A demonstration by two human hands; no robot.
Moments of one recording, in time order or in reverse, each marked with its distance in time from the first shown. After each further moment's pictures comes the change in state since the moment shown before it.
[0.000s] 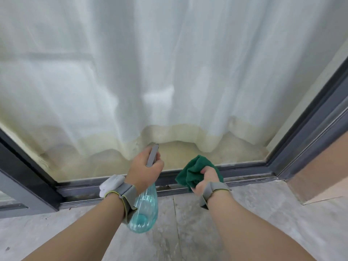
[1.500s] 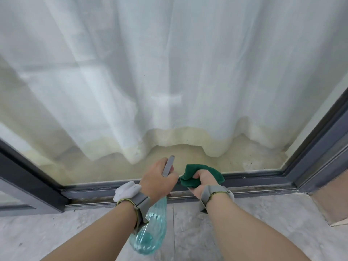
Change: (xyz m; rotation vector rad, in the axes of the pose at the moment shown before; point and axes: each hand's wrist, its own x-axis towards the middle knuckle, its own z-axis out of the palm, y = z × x) left_hand 0.016 0.026 0.068 0.230 -0.086 -0.097; right_hand 0.051 -0.027 0.016 -0.185 -0.108 0.164
